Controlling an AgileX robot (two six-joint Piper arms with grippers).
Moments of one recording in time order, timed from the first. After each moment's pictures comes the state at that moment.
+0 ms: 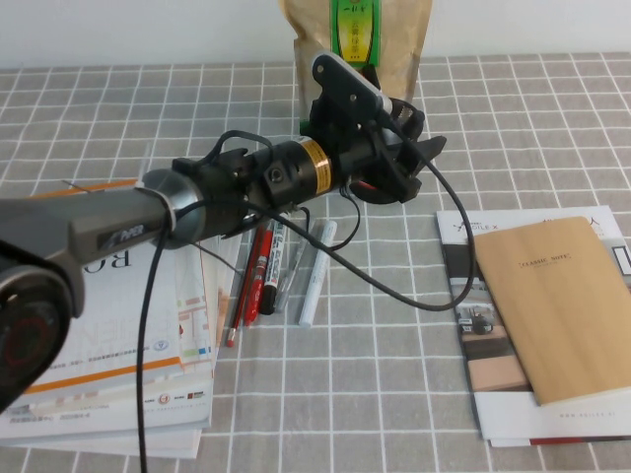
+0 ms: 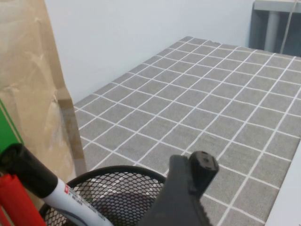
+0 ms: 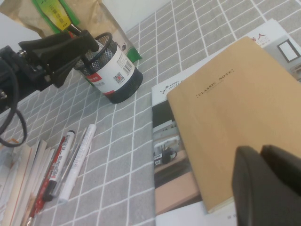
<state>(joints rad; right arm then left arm) -0.04 -0.01 0.03 0.72 0.39 -0.07 -0.55 2.12 -1.47 0.88 -0.56 -0.55</state>
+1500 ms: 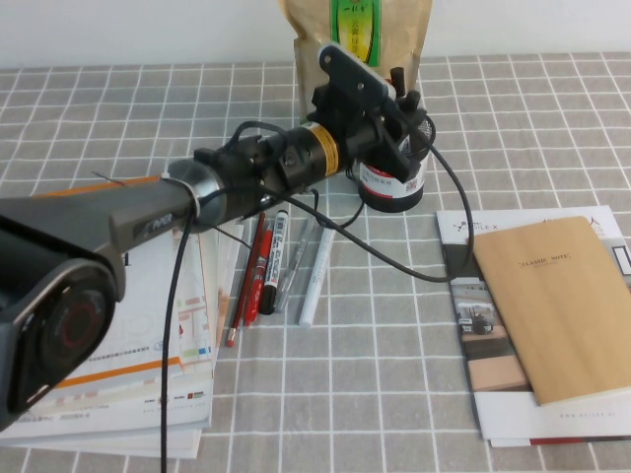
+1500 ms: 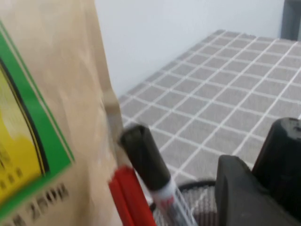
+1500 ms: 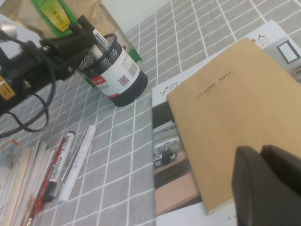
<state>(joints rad) -0.04 -0.01 0.03 0.72 0.39 -0.07 -0.54 2.25 -1.66 0.88 -0.49 -0.54</state>
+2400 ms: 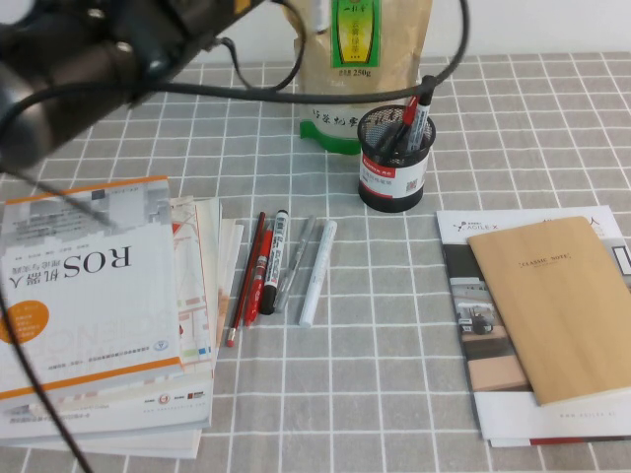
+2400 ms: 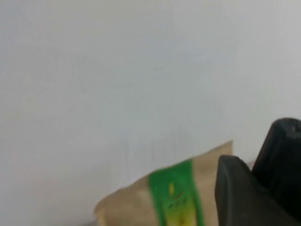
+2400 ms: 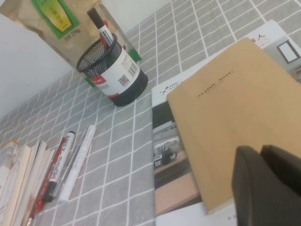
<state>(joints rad) -0.04 -0.01 0.03 0.72 0.39 -0.07 -0.54 1.74 -1.58 0.80 -0.06 -0.73</state>
